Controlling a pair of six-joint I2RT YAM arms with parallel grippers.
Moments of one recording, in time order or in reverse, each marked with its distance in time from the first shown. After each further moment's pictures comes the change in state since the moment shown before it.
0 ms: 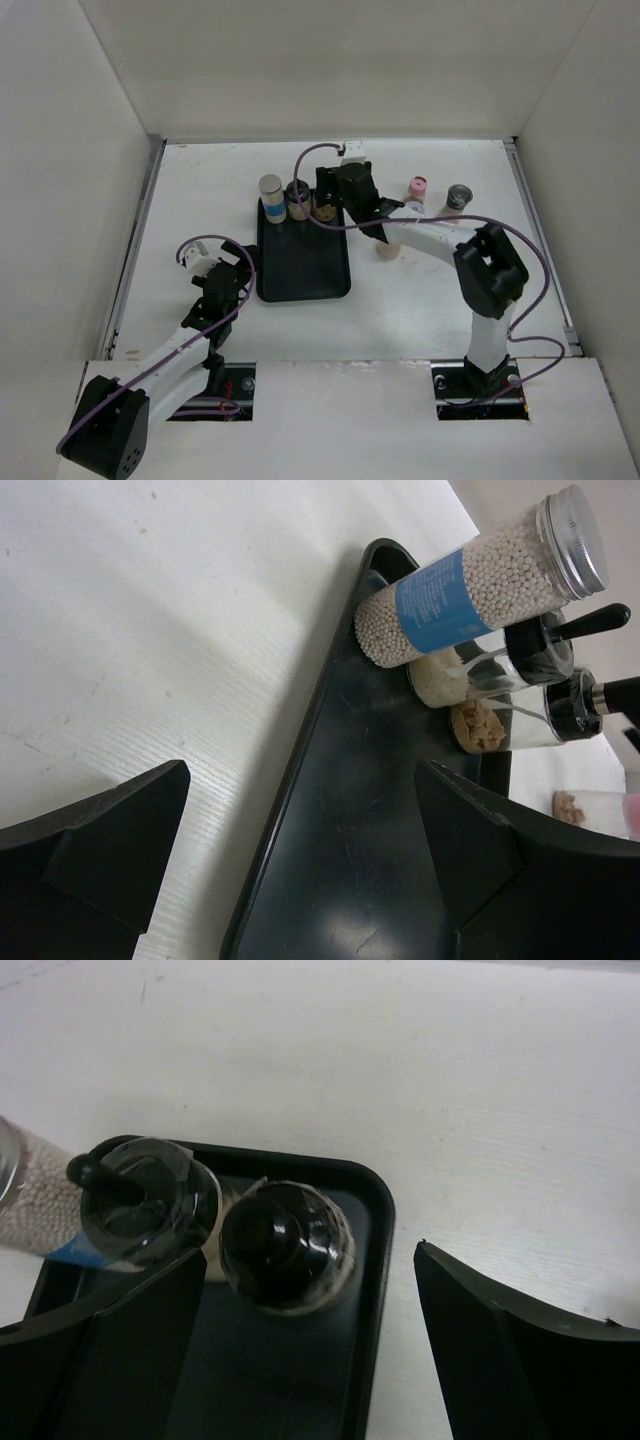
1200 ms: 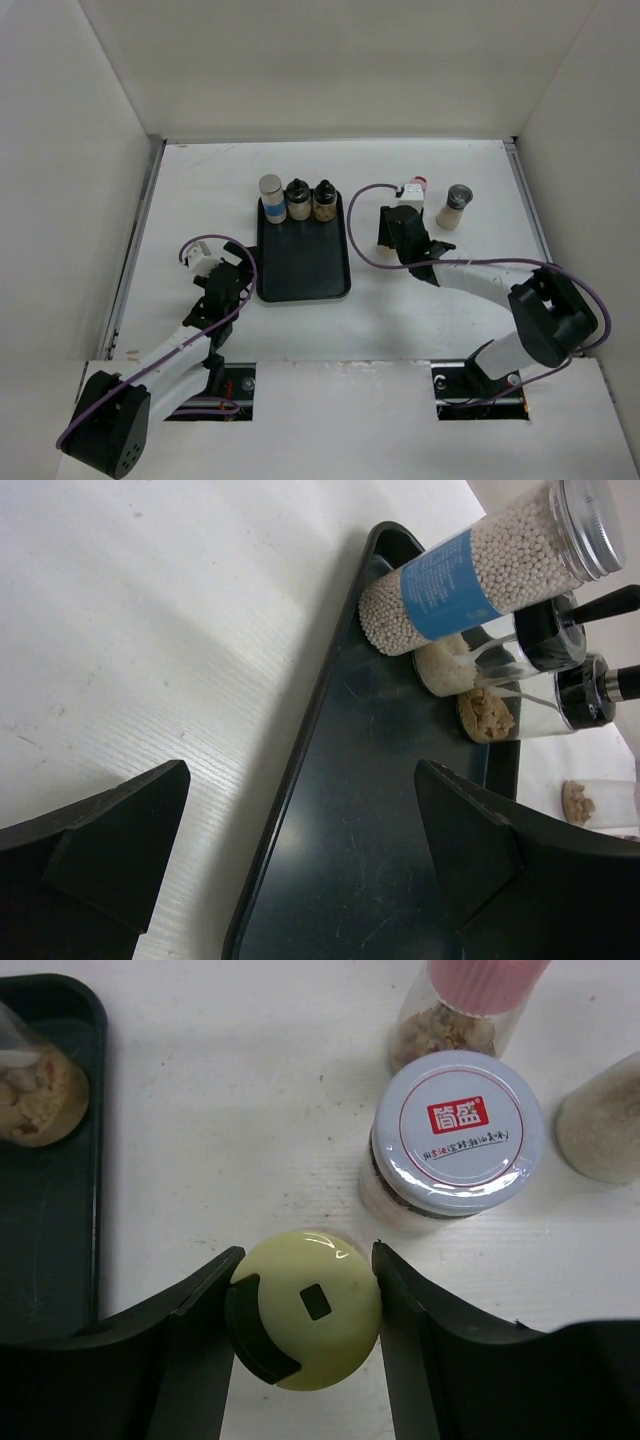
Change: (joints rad) left arm -0.009 0.024 0.000 0.005 0.007 0.003; right arm -0.094 -0.456 -0.636 0.006 0.130 0.071
